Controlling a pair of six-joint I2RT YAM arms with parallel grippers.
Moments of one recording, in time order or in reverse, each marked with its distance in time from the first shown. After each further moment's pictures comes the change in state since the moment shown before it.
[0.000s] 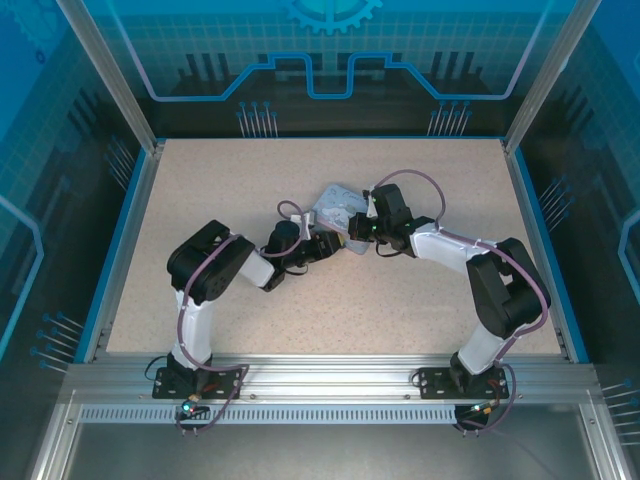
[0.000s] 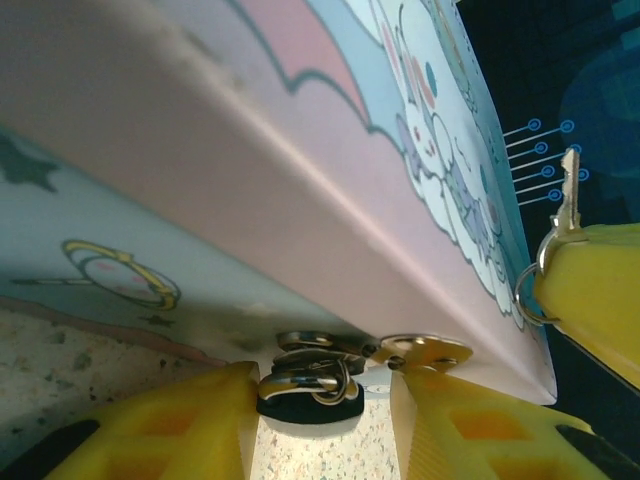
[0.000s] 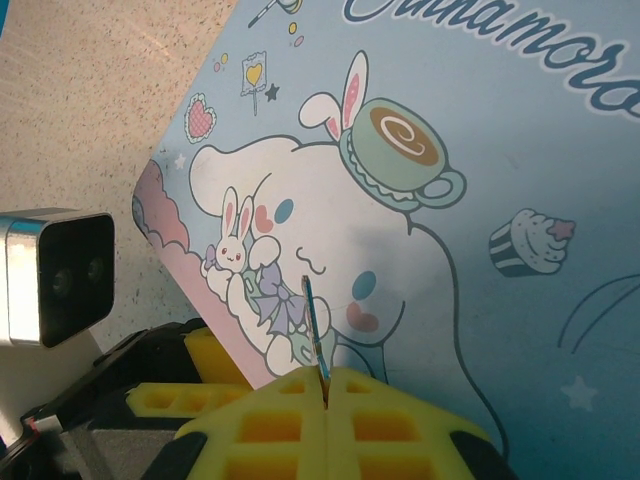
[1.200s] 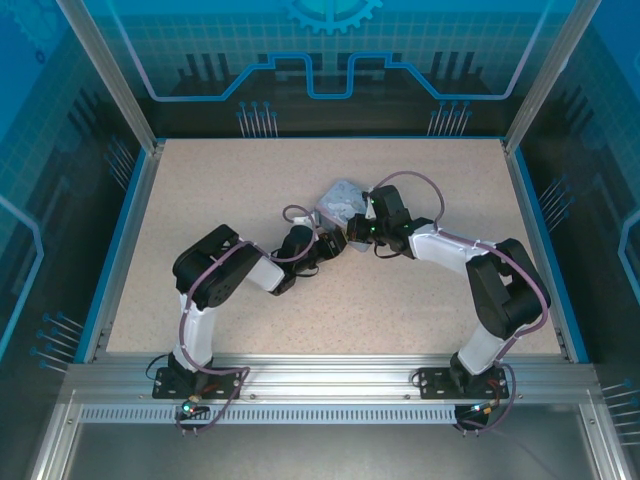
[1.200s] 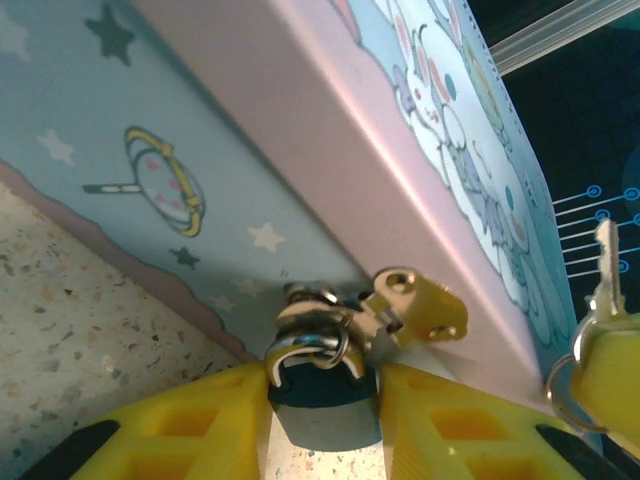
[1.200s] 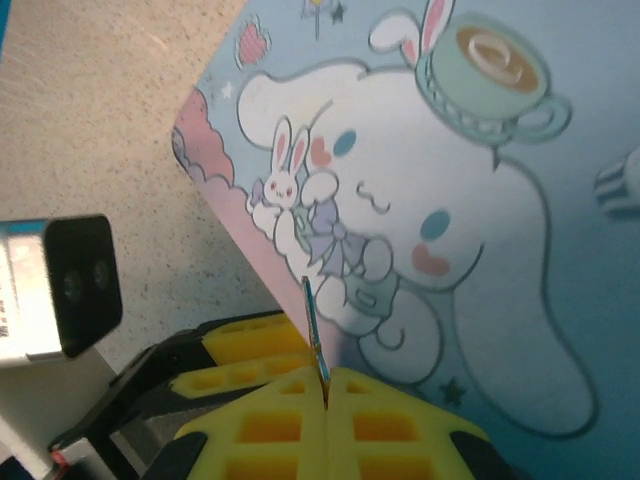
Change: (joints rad) left arm -0.099 -0.005 0.038 -0.058 -0.288 -0.021; right arm 0.014 -0.001 -0.004 -0.007 0.001 0.034
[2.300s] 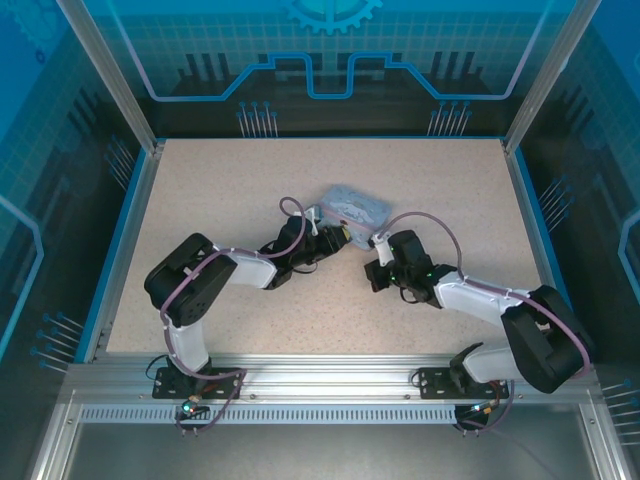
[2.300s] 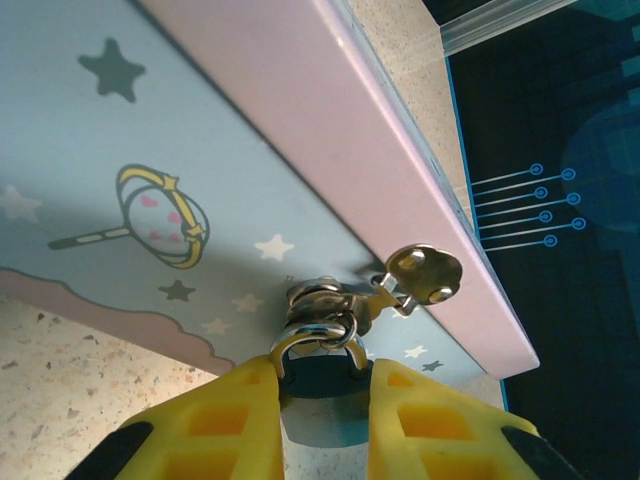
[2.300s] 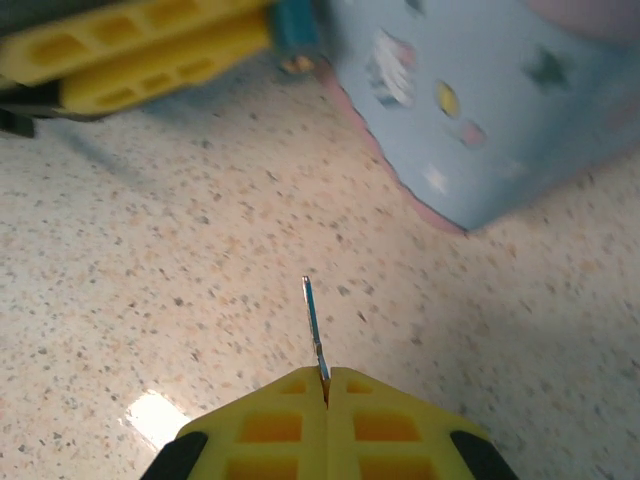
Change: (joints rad) left arm -0.003 -0.203 0.002 -0.235 0.100 -0.089; right arm 0.062 -0.343 -0.444 0.111 0.057 -0.455
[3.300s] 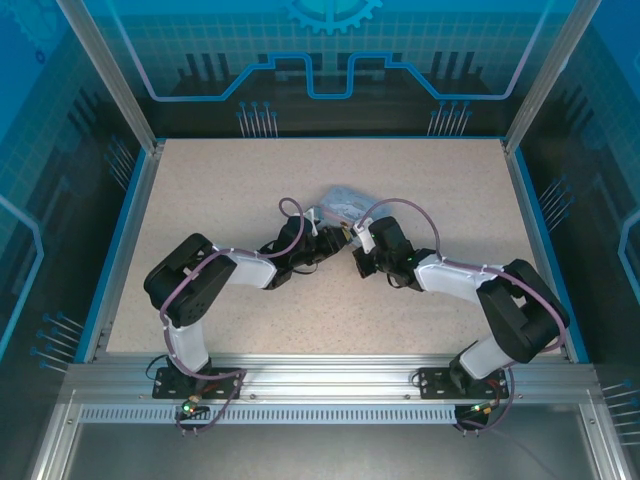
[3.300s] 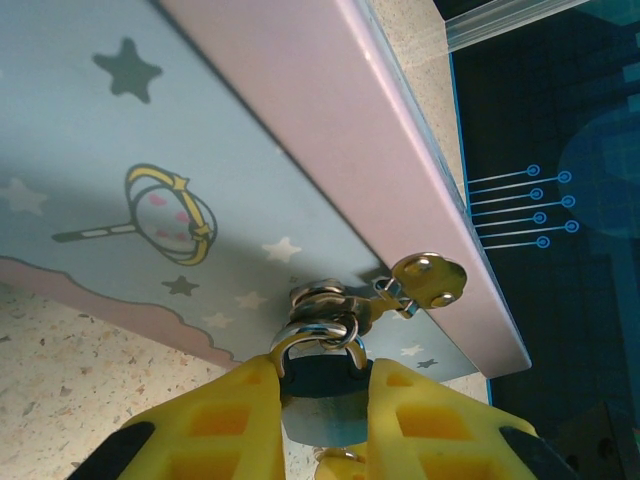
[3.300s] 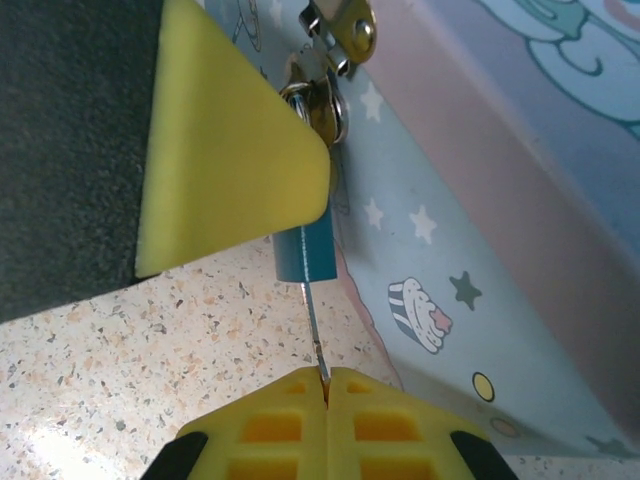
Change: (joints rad) left arm 0.000 -0.003 0.000 -0.012 0.014 -0.045; right arm 0.043 0.190 0.174 0.006 0.135 -0.111
